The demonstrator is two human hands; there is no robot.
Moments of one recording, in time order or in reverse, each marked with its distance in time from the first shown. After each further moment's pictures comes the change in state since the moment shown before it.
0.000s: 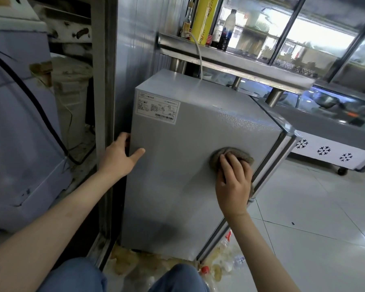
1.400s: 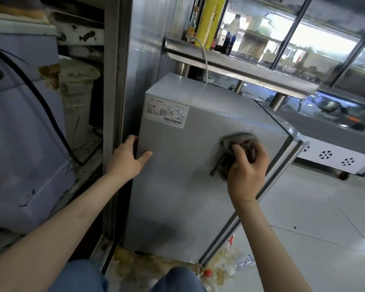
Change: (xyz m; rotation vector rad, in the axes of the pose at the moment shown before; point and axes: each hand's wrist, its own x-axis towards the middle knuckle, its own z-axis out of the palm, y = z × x) left_hand 0.002 -0.001 -0.001 -0.040 -0.056 -0.040; right_hand 0.057 -0.020 -0.022 0.310 -0.197 0.477
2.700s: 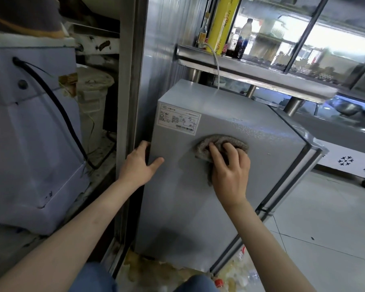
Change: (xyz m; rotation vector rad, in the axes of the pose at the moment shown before) left_hand 0.004 -0.007 -0.001 0.046 0.028 0.079; right_hand -0.004 -0.014 0.055 -0.338 0.189 -0.649
